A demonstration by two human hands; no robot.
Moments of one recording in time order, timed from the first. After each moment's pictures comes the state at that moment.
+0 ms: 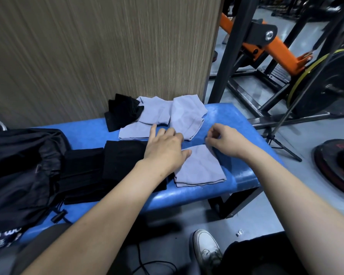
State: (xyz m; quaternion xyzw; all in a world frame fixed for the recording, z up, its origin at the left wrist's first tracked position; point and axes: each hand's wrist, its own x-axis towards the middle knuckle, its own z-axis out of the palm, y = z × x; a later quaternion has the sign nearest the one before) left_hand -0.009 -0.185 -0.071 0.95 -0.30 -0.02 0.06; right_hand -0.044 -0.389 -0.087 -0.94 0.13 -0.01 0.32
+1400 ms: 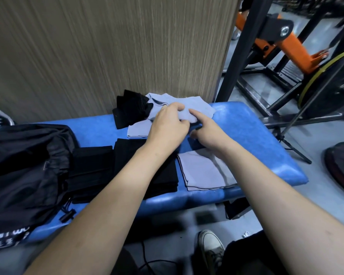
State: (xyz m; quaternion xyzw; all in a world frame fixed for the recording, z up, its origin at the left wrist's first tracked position) left_hand 0.018 -0.175 -0.039 0.90 -0.17 -0.02 0.41; right_hand 0.008 -0.321 -0.090 -0.84 0.14 -0.01 0.52
